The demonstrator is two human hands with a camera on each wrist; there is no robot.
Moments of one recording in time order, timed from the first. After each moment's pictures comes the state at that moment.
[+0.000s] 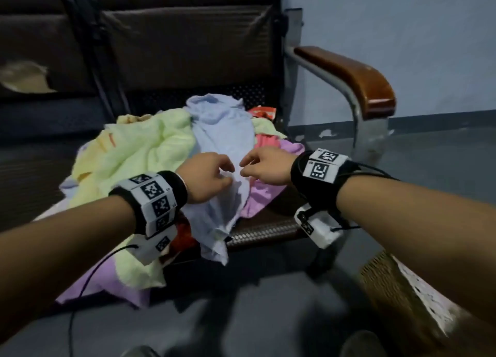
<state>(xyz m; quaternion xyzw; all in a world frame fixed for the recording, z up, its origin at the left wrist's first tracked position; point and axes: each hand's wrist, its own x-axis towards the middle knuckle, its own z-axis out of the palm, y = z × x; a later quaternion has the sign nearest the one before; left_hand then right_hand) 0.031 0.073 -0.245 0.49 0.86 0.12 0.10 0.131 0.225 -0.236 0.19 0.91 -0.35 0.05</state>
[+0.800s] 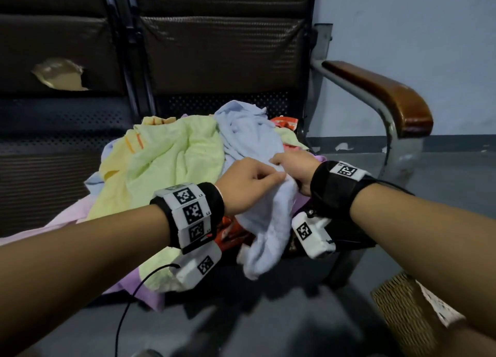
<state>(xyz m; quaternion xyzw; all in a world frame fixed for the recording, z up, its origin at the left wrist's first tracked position) 0.057 0.072 -0.242 0.49 0.74 0.42 0.17 0.100 0.232 -0.253 0.33 0.70 -0.63 -0.08</state>
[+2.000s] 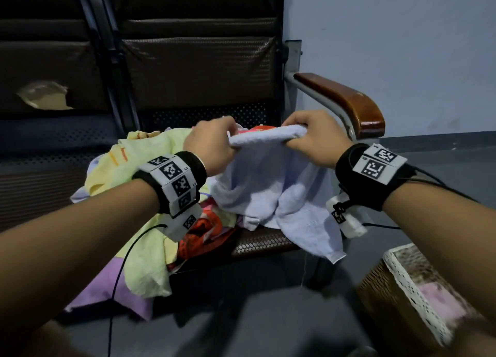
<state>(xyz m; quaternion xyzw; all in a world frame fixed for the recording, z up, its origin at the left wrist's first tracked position) 0.034 0.093 -0.181 0.43 0.86 0.25 -0.10 0.178 0.267 -0.167 0.16 0.92 -0.25 -0.25</state>
